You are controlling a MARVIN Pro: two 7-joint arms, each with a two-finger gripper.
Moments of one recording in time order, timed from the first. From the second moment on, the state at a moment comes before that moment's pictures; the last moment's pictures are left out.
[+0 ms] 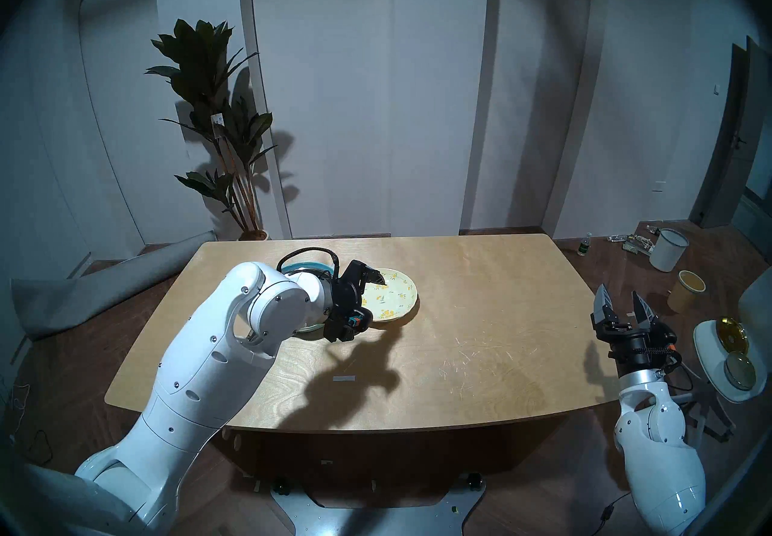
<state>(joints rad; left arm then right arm) 1.28 -1.28 -1.09 -1.82 1.07 -0.12 -1.08 -2.03 -1.05 1.86 -1.58 0.90 -0.53 0.22</state>
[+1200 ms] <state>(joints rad) 1.23 -1.37 -0.96 -1.56 1.30 -0.05 -0.86 -1.99 -1.05 1.85 -1.53 0.89 -0.56 0.25</state>
